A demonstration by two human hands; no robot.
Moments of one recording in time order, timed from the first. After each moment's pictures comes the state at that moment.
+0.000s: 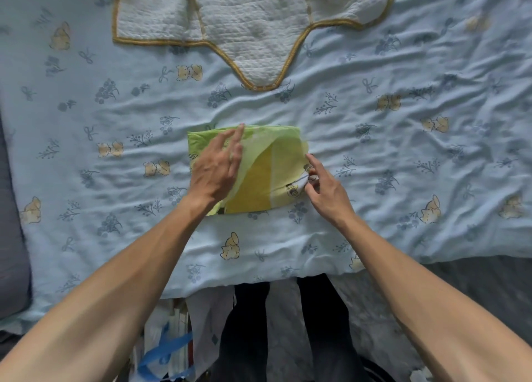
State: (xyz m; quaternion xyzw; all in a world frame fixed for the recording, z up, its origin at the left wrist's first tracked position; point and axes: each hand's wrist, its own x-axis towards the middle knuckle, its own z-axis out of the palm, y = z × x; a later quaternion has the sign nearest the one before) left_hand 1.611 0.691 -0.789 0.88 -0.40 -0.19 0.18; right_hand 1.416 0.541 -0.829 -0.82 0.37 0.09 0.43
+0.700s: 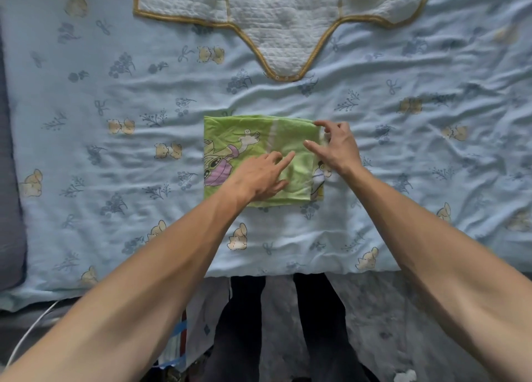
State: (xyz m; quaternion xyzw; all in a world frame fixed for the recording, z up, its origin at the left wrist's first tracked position) left_hand 1.587 0.674 -0.807 0.75 -0.56 -0.35 -0.06; right_hand 1.498 0.503 -0.831 -0.83 0.40 0.12 0.36
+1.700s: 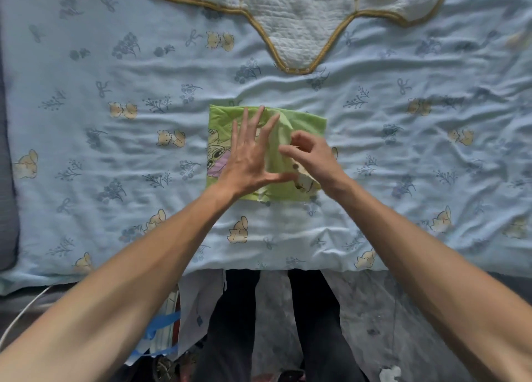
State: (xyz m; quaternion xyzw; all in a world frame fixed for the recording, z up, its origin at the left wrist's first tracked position) left_hand 1.592 0.700 -0.805 0.86 -0.40 -0.22 0.24; right_hand 1.509 0.565 -0.771 -0.64 0.34 0.11 0.68
